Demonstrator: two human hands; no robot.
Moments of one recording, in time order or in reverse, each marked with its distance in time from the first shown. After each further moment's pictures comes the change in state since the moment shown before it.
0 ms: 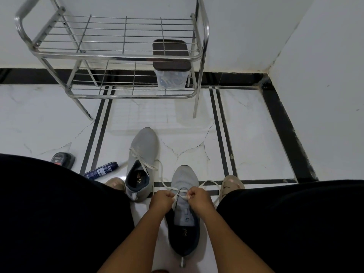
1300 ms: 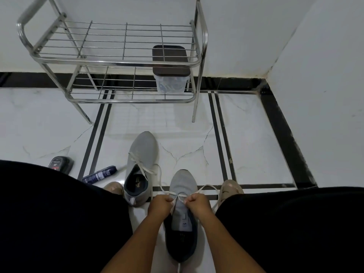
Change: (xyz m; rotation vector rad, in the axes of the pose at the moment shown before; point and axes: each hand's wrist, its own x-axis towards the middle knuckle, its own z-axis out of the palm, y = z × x) left_hand -0.017 0.011 -0.008 0.109 -0.023 0.060; right_hand 0.007 0.008 0.009 0.207 -0.001 0.095
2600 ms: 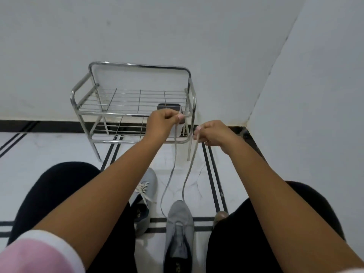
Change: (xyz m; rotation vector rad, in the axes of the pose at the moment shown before) left_hand -0.149 0.240 -0.215 -0.433 0.483 0.806; right_hand -0.154 -0.251 -0.210 0.102 0.108 -0.541
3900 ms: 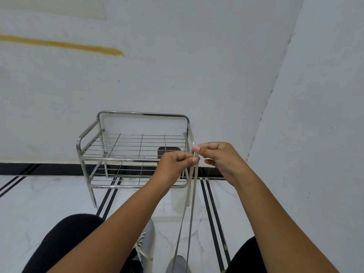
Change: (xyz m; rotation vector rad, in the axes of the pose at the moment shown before) left_hand -0.004 0.038 0.007 -0.246 -0.231 0.057; right_hand -0.032 -0.056 -0.034 0.340 0.008 -0.315
